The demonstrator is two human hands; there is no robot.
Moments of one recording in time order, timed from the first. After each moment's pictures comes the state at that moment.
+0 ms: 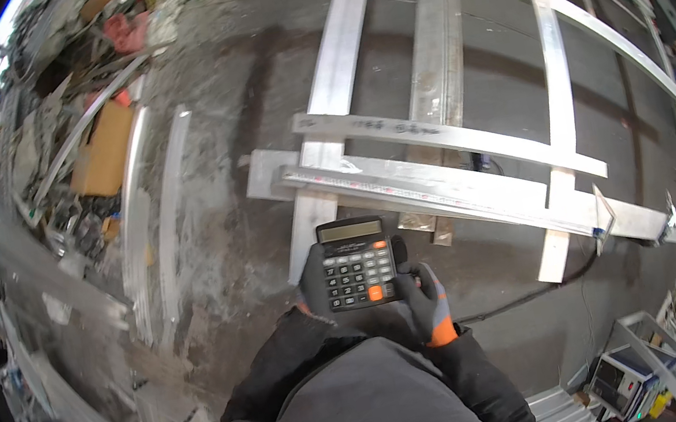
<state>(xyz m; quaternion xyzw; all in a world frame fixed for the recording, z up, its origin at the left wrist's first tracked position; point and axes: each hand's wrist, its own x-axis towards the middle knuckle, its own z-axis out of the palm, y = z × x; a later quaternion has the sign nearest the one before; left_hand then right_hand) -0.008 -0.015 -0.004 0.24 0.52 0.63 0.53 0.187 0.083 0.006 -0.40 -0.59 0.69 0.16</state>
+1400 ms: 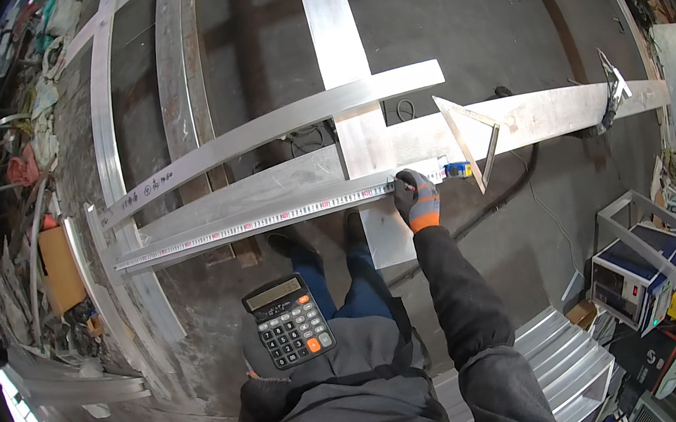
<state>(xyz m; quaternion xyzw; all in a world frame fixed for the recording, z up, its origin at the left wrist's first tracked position) 0.374 0.196 -0.086 -0.29 0.22 0.64 0.67 0.629 0.517 -0.242 -0.61 -0.64 0.37 0.29</state>
